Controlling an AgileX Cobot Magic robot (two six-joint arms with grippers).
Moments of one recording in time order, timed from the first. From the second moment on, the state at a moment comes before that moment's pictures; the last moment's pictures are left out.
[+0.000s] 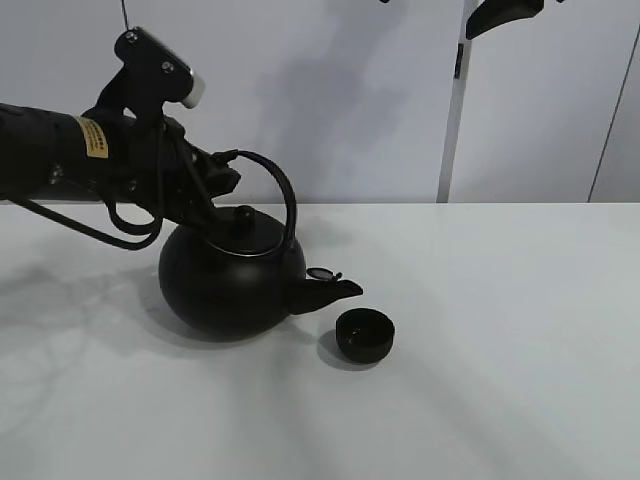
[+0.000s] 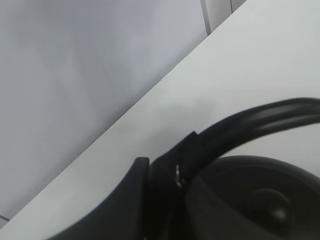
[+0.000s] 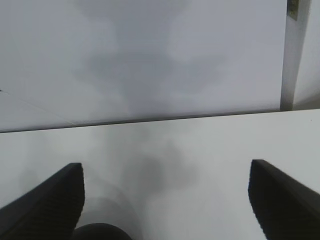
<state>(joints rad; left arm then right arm) -0.43 1.88 -0.85 0.33 -0.59 0.20 0.28 1.78 -1.64 0.09 0.61 0.26</state>
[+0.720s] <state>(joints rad) -0.44 1.88 -0.88 0.33 -0.55 0.21 0.28 1.78 -1.64 0.09 0.61 0.26</state>
